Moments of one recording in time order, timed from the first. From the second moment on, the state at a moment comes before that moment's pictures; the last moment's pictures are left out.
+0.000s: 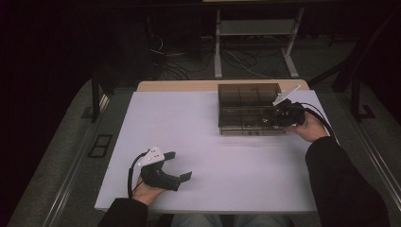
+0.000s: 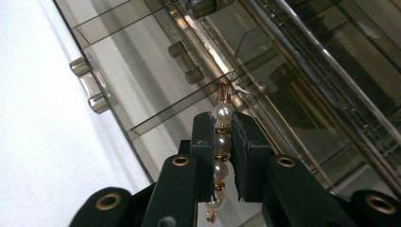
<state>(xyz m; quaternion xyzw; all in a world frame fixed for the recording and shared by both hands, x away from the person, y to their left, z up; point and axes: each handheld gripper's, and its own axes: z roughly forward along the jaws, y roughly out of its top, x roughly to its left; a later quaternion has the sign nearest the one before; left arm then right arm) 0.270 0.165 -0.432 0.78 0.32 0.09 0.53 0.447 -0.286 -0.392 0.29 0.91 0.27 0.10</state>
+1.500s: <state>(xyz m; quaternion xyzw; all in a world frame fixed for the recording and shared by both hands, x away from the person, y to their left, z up) 0.267 0.167 -0.432 0.77 0.33 0.09 0.53 0.382 -0.291 -0.356 0.38 0.85 0.36 0.08</state>
